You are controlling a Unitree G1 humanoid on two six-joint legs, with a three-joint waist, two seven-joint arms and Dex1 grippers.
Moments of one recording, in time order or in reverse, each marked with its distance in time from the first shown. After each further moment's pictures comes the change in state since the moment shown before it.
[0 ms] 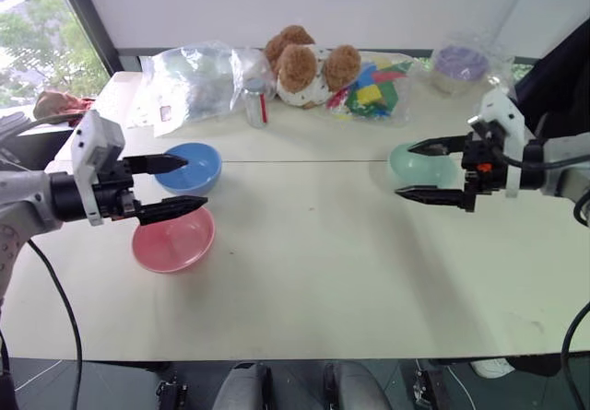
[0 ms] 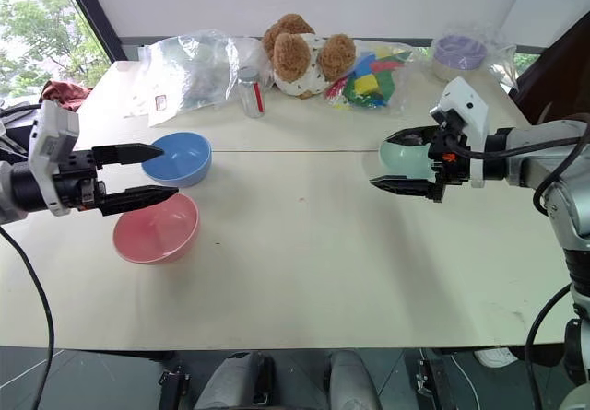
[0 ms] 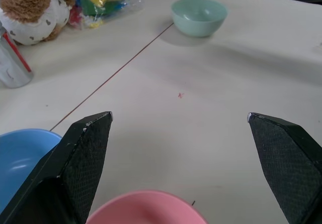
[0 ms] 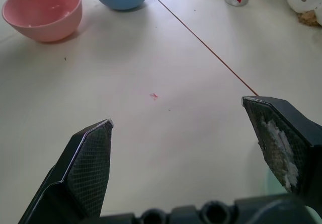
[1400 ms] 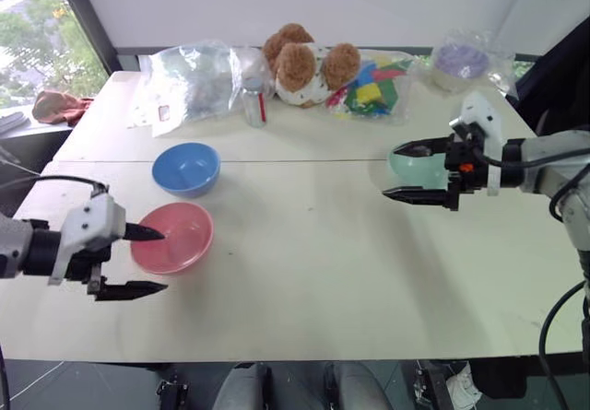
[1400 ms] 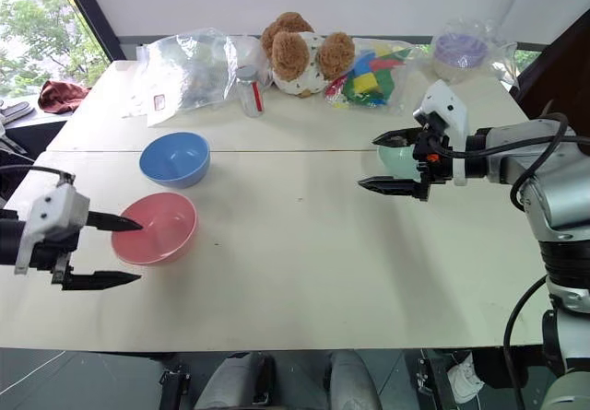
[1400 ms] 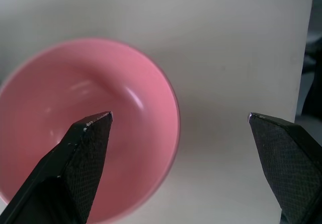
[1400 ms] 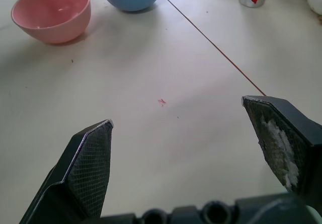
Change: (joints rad) left arm 0.395 0.177 -0.014 0.011 0.328 -0.361 -0.294; right arm -0.049 0.080 0.047 0.040 -0.053 -0.013 0.036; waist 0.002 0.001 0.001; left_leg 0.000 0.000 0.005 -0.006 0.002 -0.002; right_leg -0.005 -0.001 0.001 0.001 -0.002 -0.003
